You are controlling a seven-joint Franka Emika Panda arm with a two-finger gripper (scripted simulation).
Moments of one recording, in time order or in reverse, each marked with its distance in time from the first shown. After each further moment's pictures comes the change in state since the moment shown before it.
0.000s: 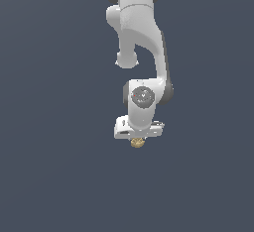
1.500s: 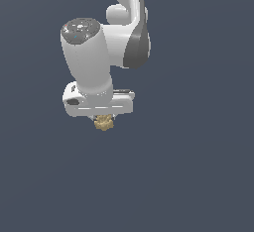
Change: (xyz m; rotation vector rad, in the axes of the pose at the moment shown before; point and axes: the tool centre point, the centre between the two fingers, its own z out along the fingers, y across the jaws) arm -0.005 0.128 -0.180 0.001 0.001 0.000
